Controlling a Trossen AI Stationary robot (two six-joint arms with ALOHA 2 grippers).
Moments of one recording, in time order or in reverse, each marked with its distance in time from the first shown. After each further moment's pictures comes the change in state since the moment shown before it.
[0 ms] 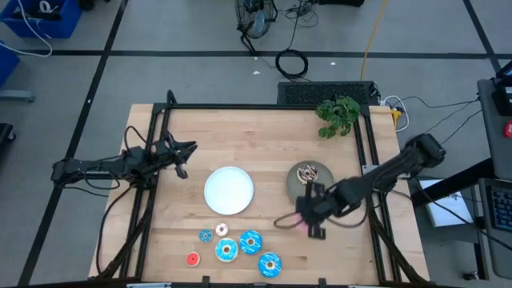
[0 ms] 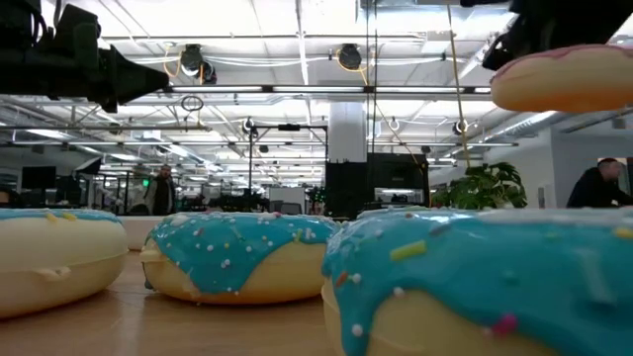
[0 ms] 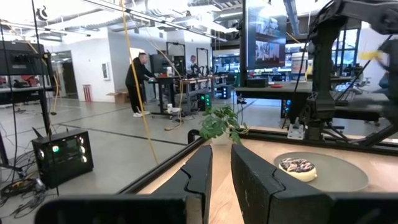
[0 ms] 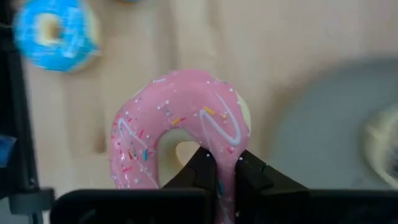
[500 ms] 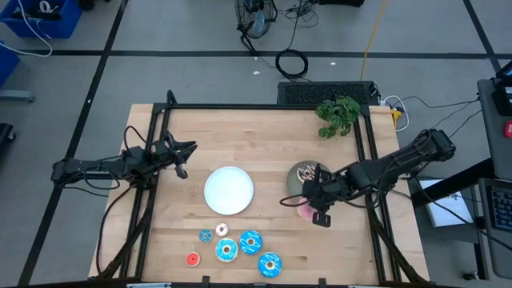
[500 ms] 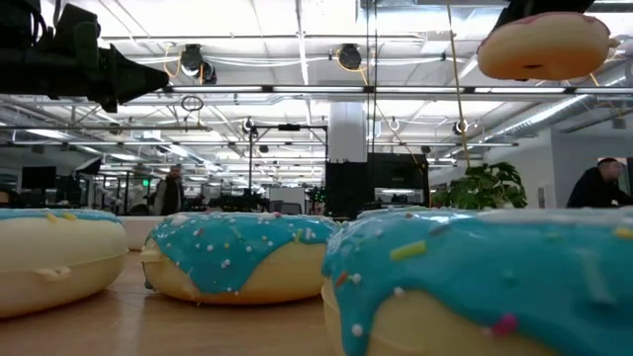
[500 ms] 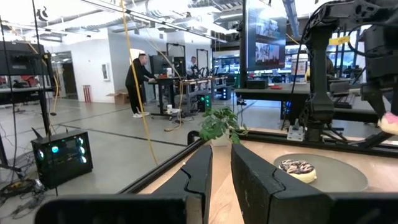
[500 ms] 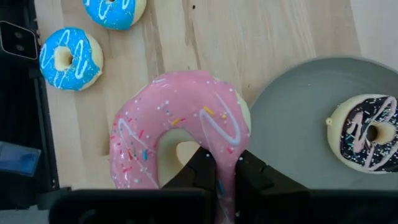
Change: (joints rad) left arm 0.000 0.000 0.000 0.003 0.000 -0.007; right arm -0.086 -0.136 0.000 -0.058 -0.031 -0.017
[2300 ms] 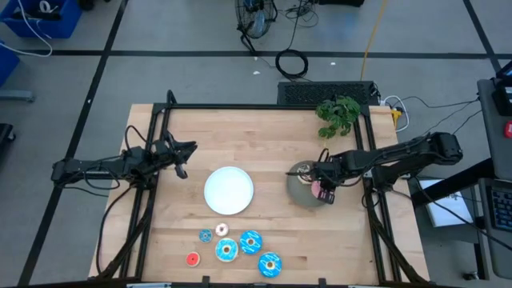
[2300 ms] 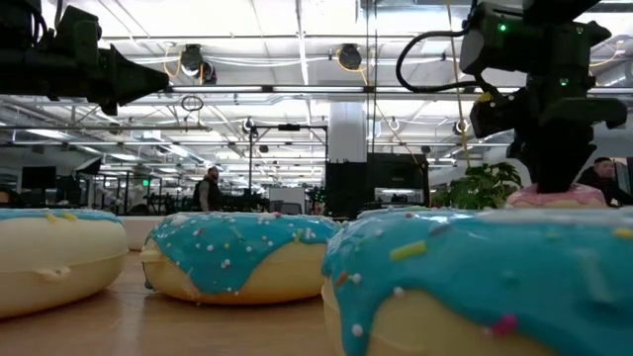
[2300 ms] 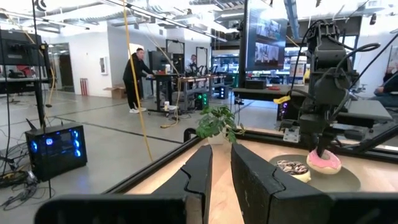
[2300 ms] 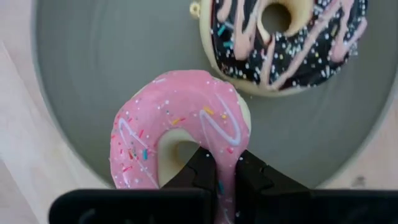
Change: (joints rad) left arm 0.000 0.000 0.000 -0.010 0.001 -0.043; right arm -0.344 -0.087 -0.459 0.115 -0.052 -0.181
